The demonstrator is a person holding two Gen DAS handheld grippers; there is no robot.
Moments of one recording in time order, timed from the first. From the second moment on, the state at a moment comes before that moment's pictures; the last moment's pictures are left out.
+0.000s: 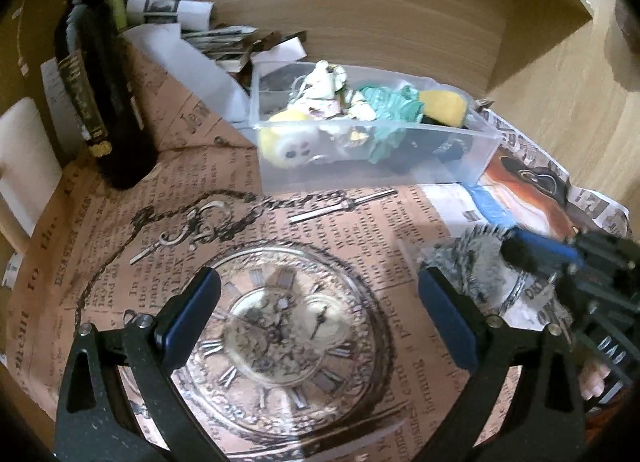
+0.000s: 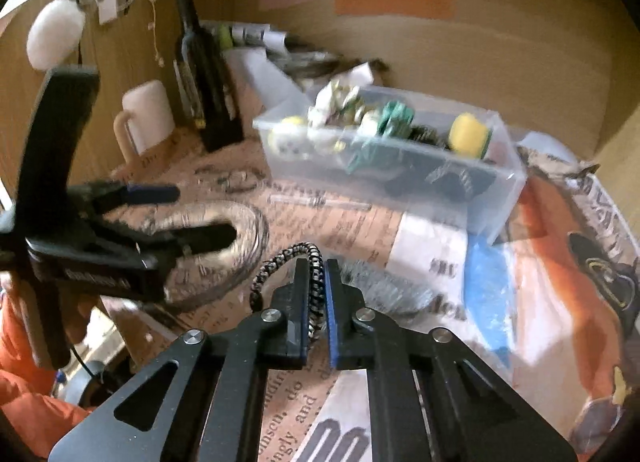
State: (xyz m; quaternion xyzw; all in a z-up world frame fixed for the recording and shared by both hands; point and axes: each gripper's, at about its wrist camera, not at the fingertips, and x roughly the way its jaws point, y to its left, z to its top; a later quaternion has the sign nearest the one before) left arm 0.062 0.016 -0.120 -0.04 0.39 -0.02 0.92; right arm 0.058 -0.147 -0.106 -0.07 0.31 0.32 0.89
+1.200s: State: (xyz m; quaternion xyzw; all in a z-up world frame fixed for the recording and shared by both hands) left arm 0.108 -0.040 -0.111 -0.03 0.38 -0.09 0.92; right arm 0.095 -0.234 -0.056 0.00 0.23 0.21 0.95
